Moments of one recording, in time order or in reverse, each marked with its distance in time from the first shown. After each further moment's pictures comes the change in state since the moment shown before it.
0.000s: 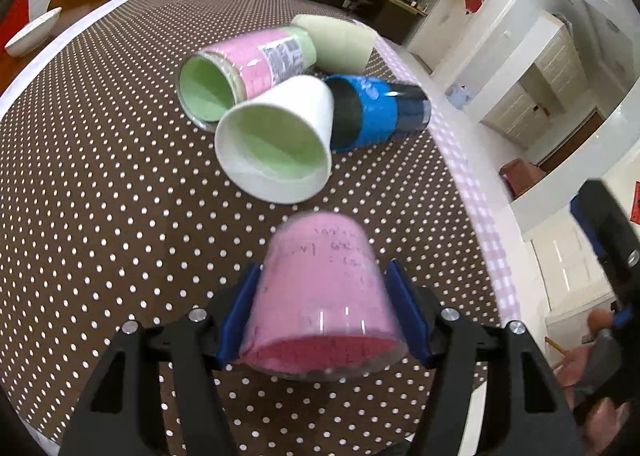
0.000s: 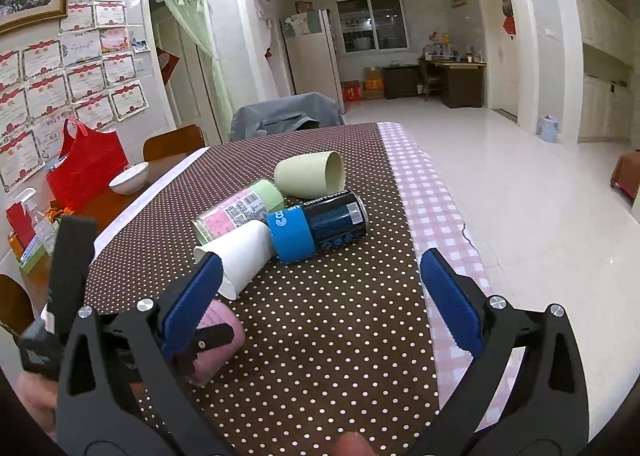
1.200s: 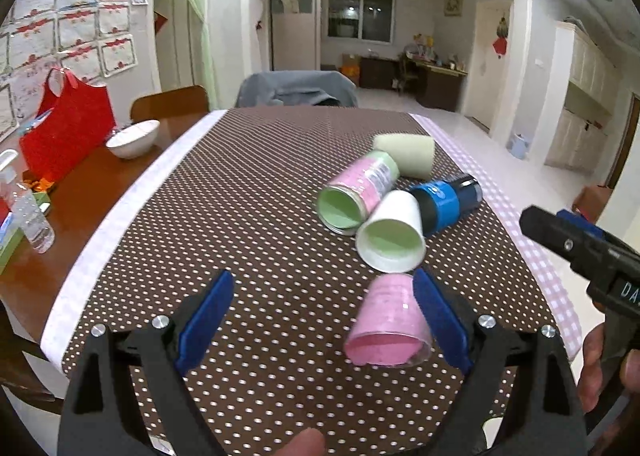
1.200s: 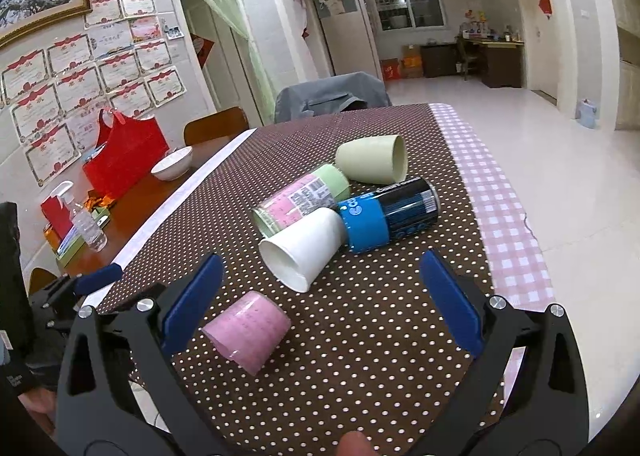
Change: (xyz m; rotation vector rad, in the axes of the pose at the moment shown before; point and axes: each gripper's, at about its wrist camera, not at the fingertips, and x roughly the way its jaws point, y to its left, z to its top) left arm -0.145 0.016 -0.028 0.114 -0.367 0.340; right arm 0.012 0.045 0.011 -0.004 0.093 0.168
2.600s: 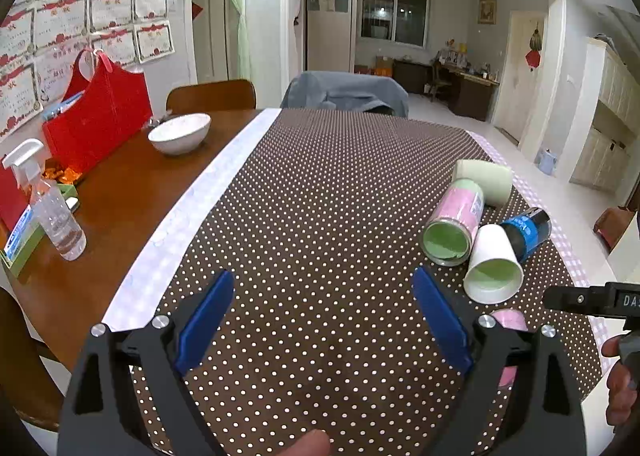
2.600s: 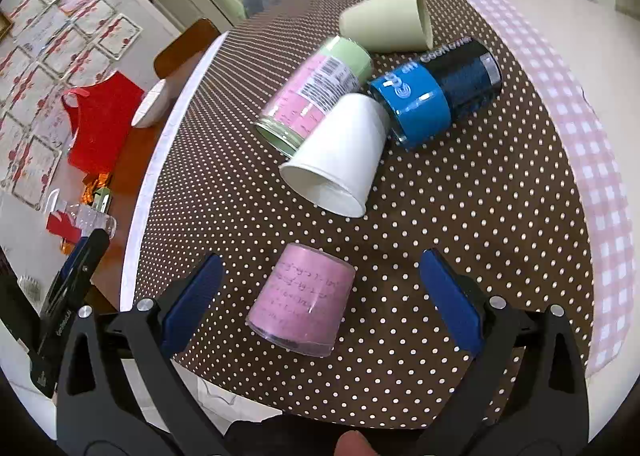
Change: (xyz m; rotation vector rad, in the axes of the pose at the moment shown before) left arm 0.027 0.115 0.036 -0.062 0.023 0.065; right arm 0.089 0.021 0.003 0.272 0.482 -0.002
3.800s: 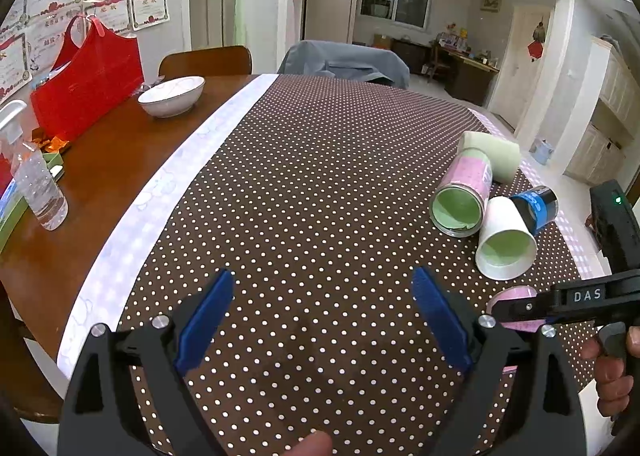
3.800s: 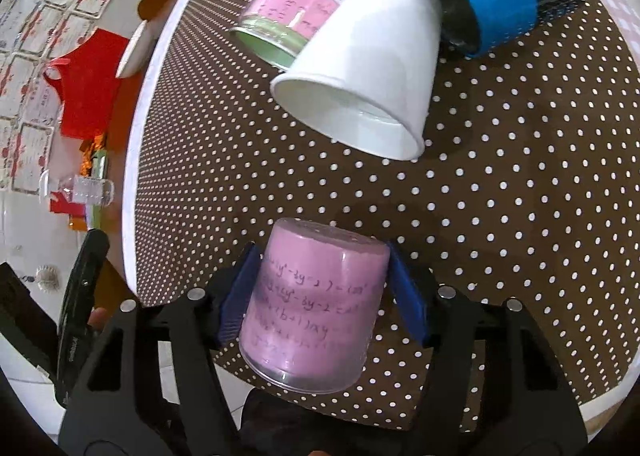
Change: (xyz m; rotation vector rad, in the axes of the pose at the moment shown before) left arm 0.026 0.009 -0.022 -0.035 0.089 -0.032; right arm 0.074 0.013 0.007 0.044 0.294 0.083
